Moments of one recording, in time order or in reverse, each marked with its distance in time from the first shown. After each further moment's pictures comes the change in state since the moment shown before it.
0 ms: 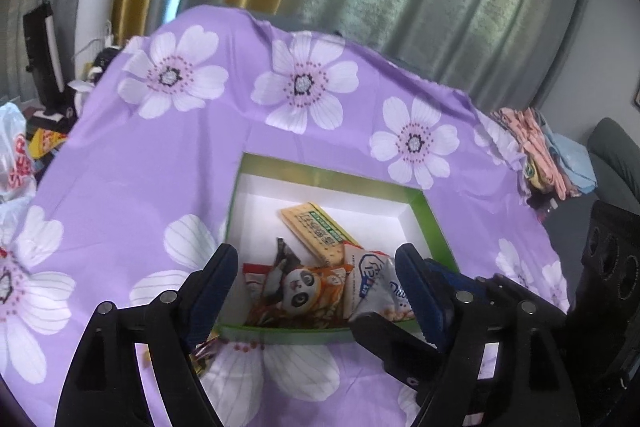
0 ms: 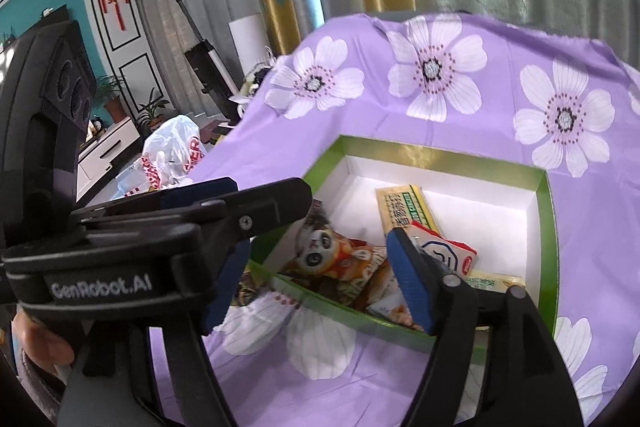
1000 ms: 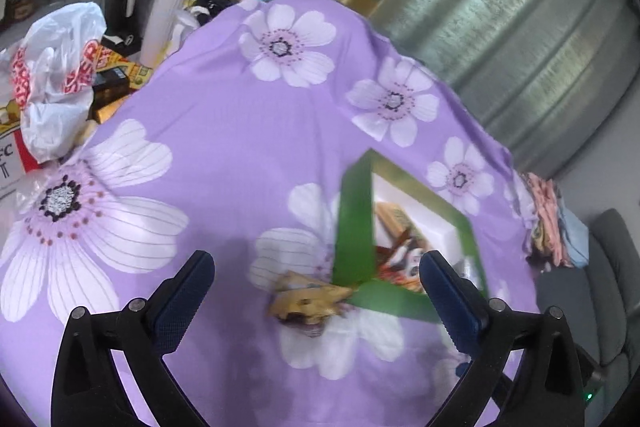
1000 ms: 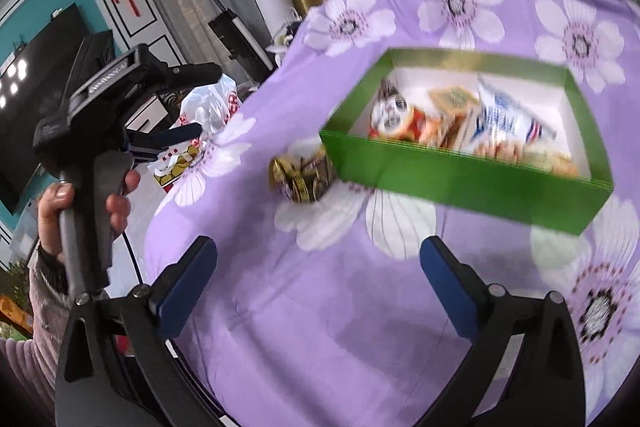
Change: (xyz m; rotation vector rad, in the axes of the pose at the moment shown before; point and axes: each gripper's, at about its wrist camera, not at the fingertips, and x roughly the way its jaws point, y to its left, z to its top) left arm -0.049 0.132 -0.033 -0.303 0.017 0.011; right arm -0.010 0.041 -0.087 0.109 0.151 0.111
